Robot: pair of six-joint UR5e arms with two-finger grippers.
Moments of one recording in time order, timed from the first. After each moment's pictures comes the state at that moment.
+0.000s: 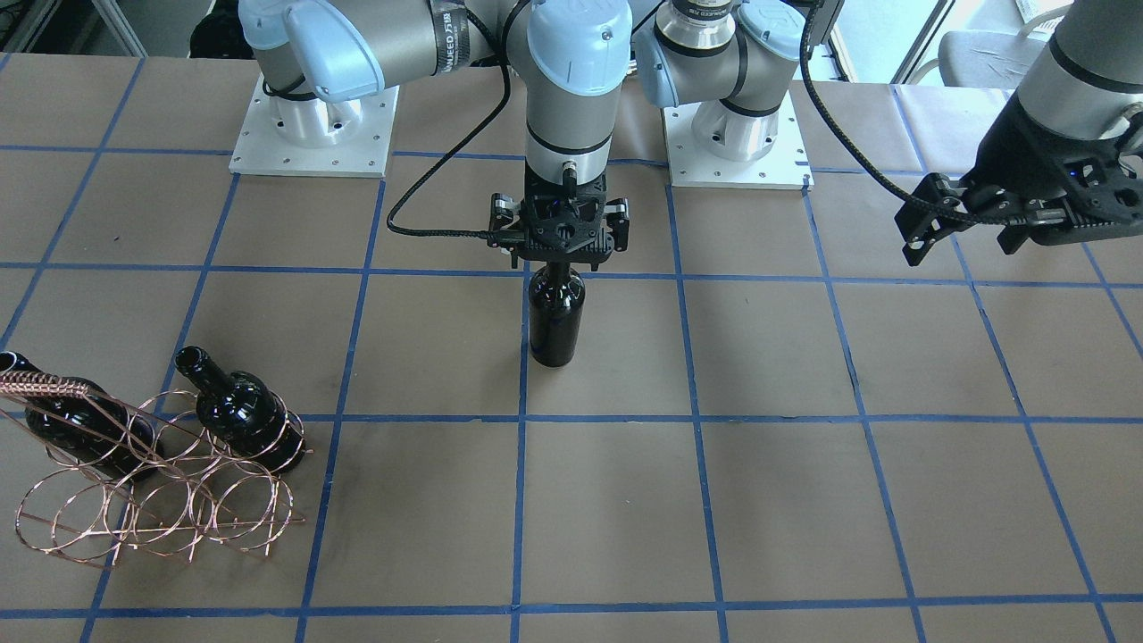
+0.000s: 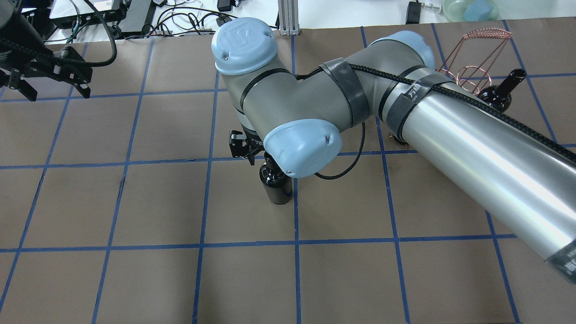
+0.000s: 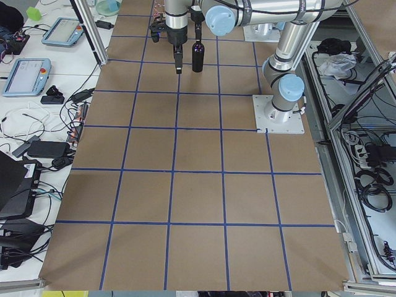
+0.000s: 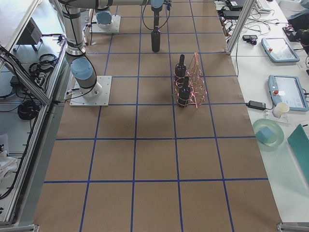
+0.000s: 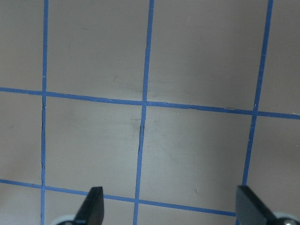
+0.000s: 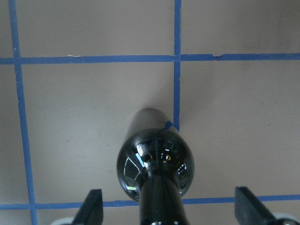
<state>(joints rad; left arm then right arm) -1.31 -1.59 -1.50 -1.57 1.68 0.17 2.09 -1.30 1.55 -1.80 -1.58 0.53</state>
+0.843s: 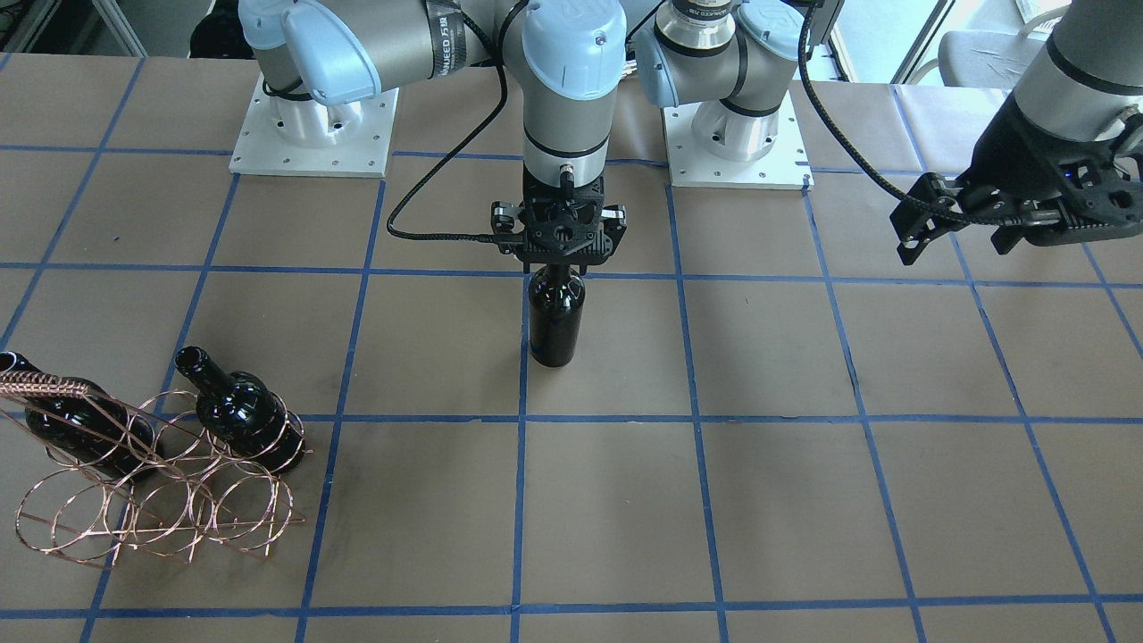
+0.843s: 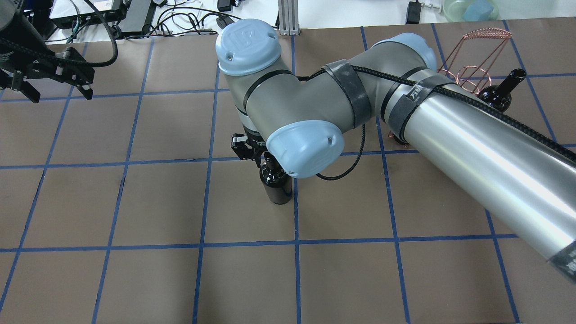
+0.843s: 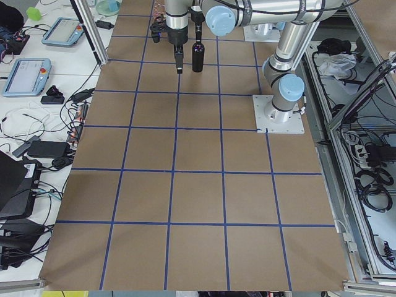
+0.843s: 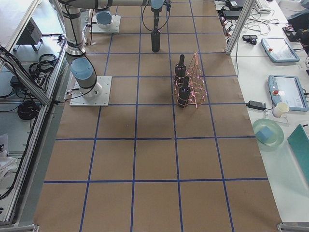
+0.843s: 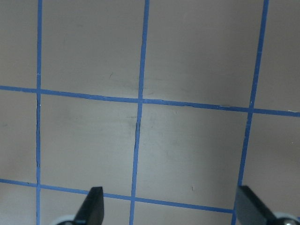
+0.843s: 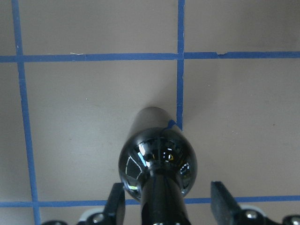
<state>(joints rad) -1.31 -1.59 -1.50 -1.58 1.67 0.17 2.09 -1.30 1.56 -1.81 -1.57 0.52</state>
